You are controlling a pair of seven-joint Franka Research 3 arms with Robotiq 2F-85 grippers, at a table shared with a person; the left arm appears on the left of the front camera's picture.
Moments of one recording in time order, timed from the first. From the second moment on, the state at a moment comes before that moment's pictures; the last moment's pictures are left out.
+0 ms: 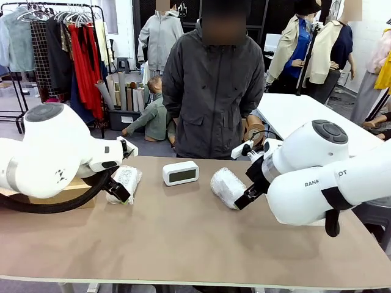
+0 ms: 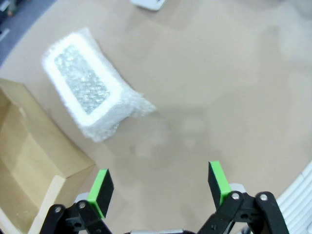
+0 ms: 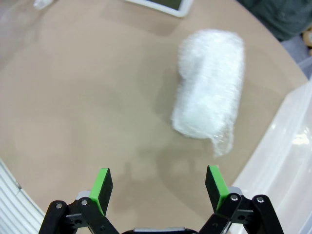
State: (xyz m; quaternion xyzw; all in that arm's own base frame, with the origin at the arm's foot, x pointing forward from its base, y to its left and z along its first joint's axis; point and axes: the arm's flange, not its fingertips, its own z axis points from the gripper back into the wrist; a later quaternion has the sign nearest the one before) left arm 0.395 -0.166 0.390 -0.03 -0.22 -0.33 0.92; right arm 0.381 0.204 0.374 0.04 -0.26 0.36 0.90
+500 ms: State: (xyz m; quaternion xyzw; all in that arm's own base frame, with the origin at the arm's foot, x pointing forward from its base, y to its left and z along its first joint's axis) left arm 0.403 -0.137 0.462 -0.12 -0.23 -0.46 0.85; right arm 0.380 0.201 0.438 0.14 -0.21 0.49 0.83
